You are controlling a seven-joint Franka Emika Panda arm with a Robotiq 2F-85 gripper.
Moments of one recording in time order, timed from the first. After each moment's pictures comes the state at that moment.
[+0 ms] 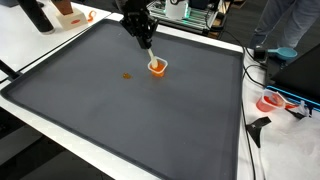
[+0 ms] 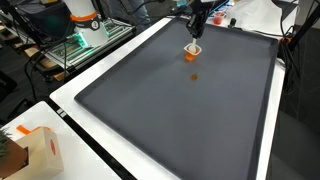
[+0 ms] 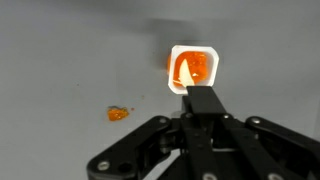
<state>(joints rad) 0.05 0.27 0.06 -1.98 0.24 2.20 -0.02</state>
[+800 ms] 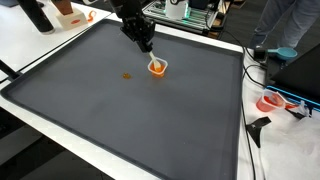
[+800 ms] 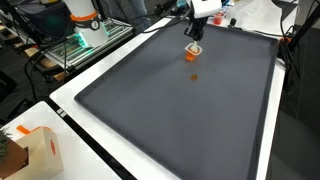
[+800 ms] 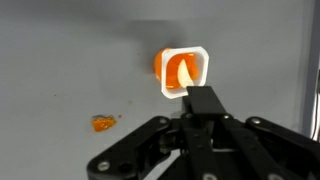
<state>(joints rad) 0.00 0.30 0.06 -2.00 0.43 2.21 -0.16</state>
